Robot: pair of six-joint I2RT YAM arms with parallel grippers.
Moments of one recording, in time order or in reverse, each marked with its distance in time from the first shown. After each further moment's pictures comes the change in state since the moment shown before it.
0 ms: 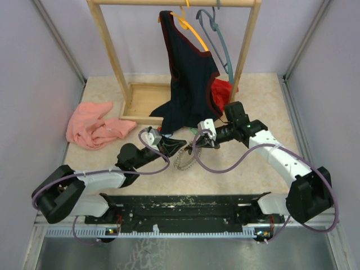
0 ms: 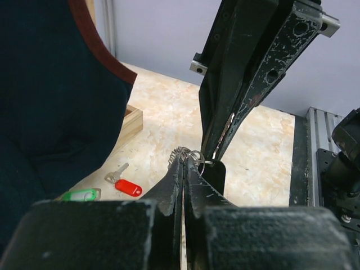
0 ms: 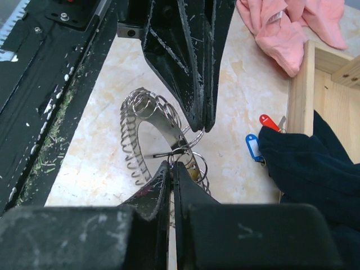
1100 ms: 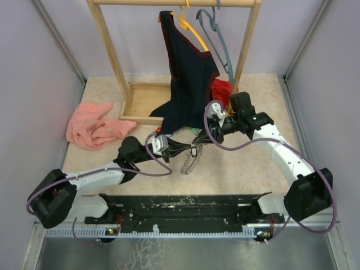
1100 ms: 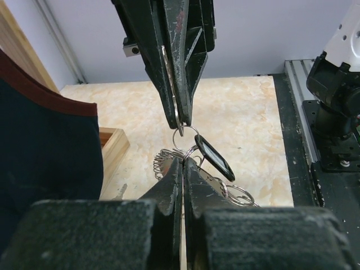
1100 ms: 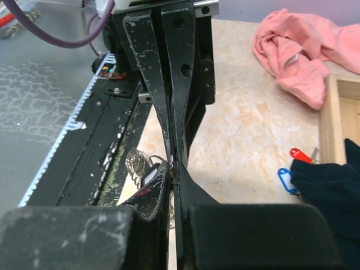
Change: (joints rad) left arm -0.003 -0.032 0.103 -0.186 0.259 0.254; right arm -0.069 0.024 0.114 -0.019 -0.250 0.305
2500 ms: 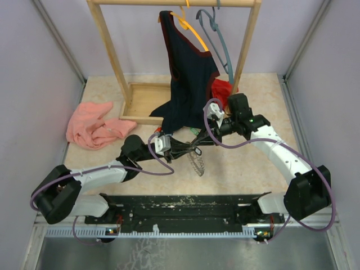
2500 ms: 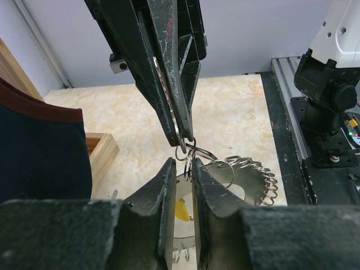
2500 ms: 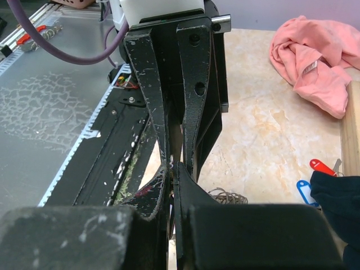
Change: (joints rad) left arm -0.006 0.037 0.016 0.023 0.049 -0.003; right arm 0.024 0.005 -0.041 0.105 -0.043 0.095
